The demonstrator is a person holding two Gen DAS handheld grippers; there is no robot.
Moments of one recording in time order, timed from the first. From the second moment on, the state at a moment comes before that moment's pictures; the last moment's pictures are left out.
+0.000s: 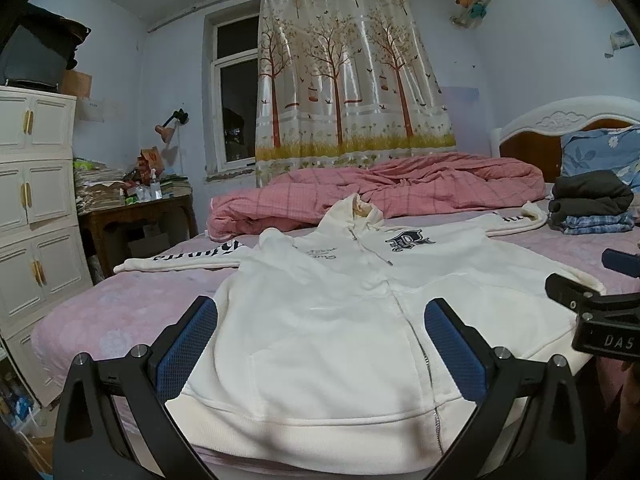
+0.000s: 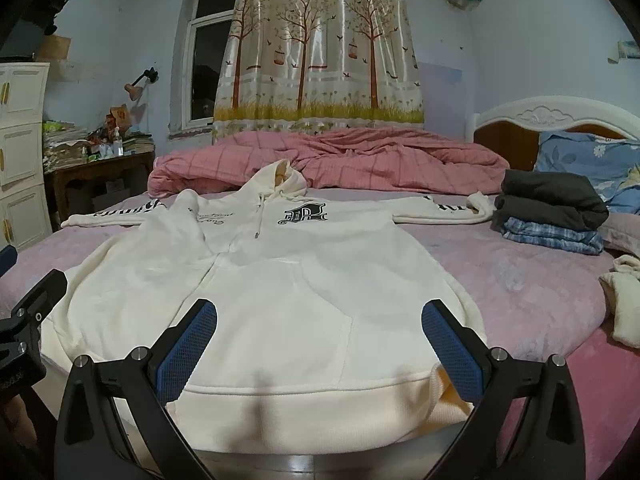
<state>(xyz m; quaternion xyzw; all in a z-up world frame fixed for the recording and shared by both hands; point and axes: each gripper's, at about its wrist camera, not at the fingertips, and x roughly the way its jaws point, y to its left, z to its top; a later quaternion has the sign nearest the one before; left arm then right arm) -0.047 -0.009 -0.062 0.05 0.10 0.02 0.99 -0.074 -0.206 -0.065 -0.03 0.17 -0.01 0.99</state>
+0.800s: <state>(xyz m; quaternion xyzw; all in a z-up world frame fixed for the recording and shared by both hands) -0.055 -0.006 -0.058 0.04 0.08 0.01 1.00 -0.077 -0.212 -0.066 -0.03 0.16 -0.02 0.99</state>
